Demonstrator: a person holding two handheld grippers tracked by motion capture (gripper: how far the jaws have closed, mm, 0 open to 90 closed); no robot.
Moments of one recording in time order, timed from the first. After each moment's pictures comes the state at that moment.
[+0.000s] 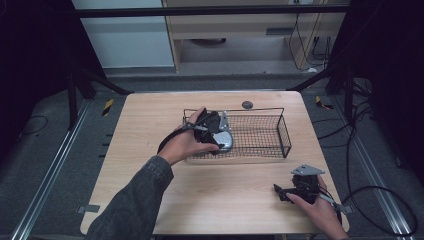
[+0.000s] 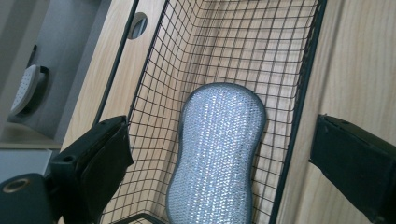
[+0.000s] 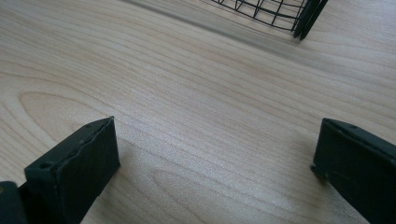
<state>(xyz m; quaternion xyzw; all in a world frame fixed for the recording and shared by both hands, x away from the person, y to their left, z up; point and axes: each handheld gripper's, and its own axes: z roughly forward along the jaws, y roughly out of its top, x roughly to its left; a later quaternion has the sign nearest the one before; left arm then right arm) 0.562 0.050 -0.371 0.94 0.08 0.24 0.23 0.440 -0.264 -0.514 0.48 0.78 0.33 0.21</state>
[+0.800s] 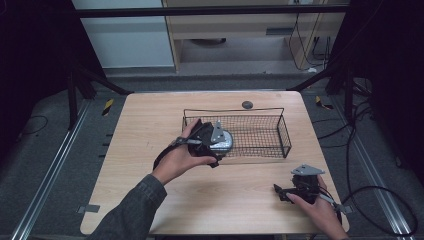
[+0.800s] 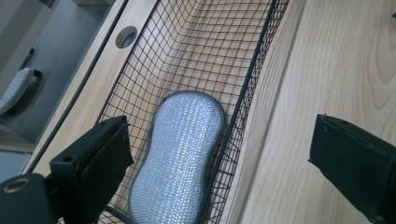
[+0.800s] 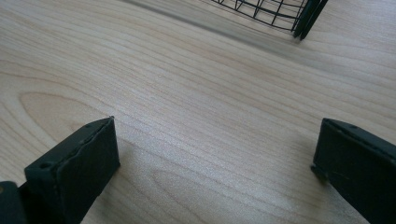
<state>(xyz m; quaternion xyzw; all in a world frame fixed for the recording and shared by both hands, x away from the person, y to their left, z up) 0.518 0.066 -0.372 0.92 0.11 0.23 0.29 0.440 -0.264 -0.514 0.48 0.78 0.33 0.21</state>
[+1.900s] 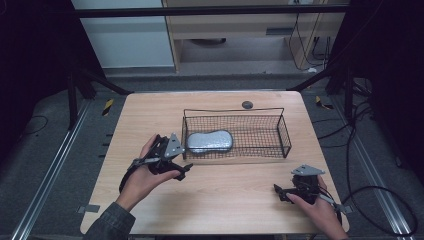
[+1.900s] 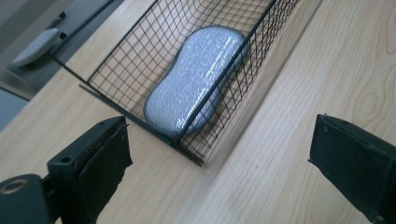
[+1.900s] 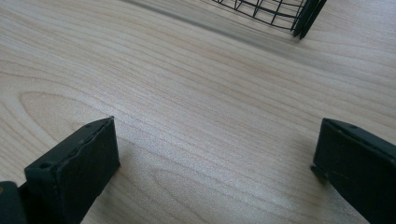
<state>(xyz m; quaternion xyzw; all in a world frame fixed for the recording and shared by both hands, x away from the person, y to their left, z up) 0.482 0.170 -0.392 0.89 0.21 0.25 0.31 0.439 -0.264 -0.514 0.48 0.78 0.33 0.21</state>
